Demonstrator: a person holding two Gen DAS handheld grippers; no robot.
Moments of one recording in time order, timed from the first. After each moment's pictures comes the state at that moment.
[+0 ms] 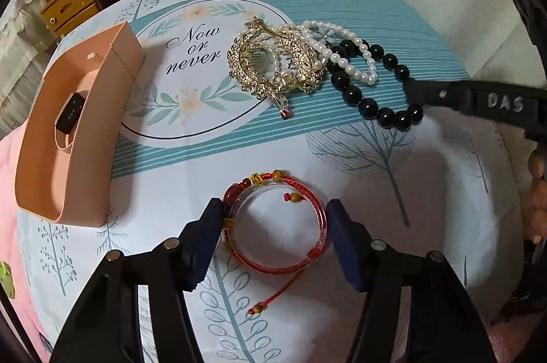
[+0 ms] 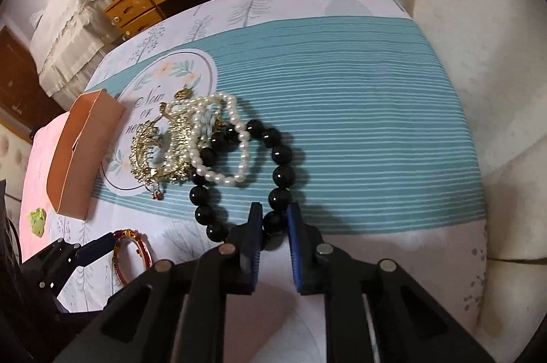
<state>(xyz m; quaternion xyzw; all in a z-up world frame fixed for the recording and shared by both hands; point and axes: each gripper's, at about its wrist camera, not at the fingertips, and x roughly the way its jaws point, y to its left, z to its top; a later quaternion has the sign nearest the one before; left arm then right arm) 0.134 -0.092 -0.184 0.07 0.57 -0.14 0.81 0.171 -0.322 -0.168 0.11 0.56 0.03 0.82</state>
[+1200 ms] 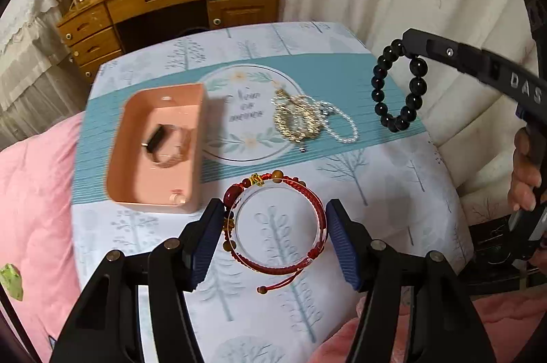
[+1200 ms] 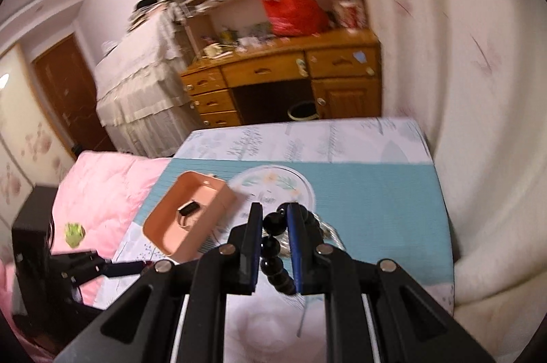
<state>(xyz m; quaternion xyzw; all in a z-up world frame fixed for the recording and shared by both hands) 0.090 -0.009 -0.047 0.04 0.51 -0.17 0.84 0.126 -0.249 0.000 0.06 0.37 0.13 0.92</state>
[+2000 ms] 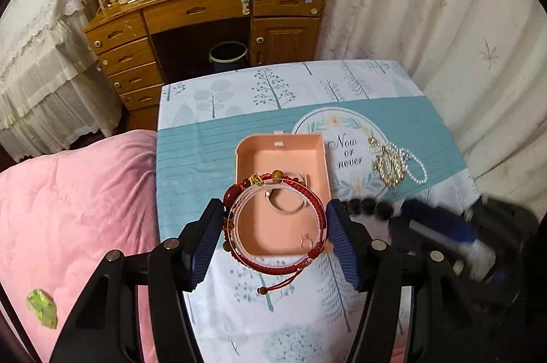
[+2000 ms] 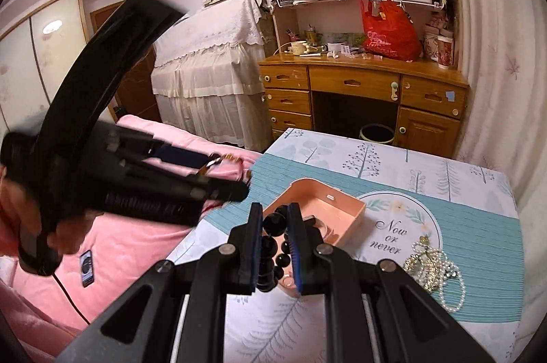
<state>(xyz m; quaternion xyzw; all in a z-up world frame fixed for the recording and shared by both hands) 0.182 0.140 -0.004 0.04 0.50 -0.15 0.85 0.125 -0.051 -0.015 -0.02 0.34 0.22 0.92</state>
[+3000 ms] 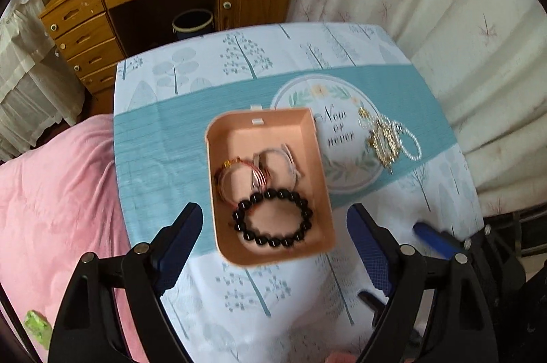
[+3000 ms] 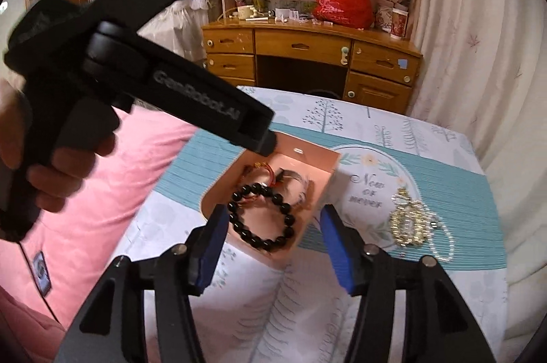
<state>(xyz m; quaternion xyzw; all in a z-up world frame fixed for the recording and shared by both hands) 0.217 0.128 -0.051 0.04 0.57 -0.22 0.79 0.116 -0.017 -0.054 -0.07 0.41 0.08 0.91</state>
